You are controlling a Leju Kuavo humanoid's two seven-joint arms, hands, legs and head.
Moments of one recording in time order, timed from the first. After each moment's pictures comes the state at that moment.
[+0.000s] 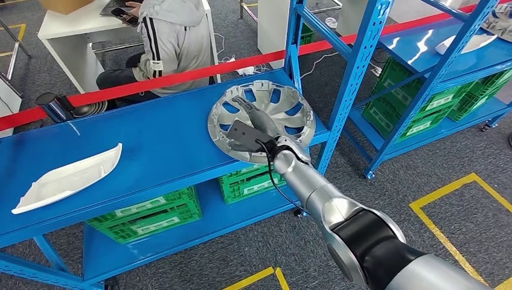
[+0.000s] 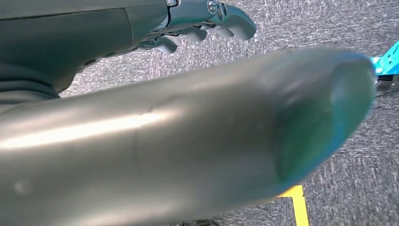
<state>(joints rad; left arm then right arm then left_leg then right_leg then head) -0.16 -0.23 1.03 -0.19 -1.04 0.53 -0.15 -0.69 0.07 0.25 -0.47 0.66 0.01 -0.62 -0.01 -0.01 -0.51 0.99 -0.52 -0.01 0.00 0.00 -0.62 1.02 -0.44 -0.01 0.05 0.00</state>
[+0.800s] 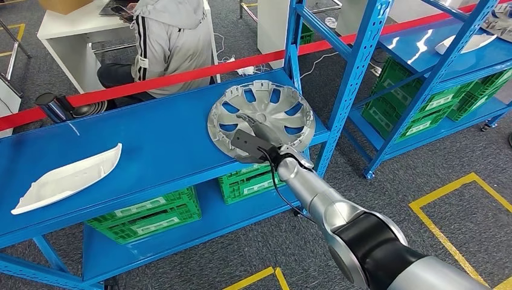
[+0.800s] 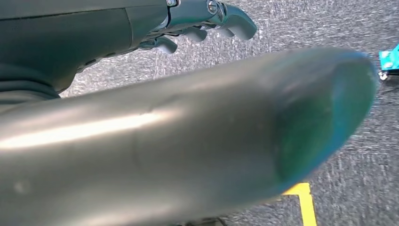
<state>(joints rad) -0.16 -0.24 1.03 -0.19 -1.07 0.54 -0.10 -0.66 0.06 0.23 -0.40 0.70 0.06 -0.57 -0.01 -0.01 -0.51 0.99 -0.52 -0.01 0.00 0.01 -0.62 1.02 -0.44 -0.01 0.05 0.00</state>
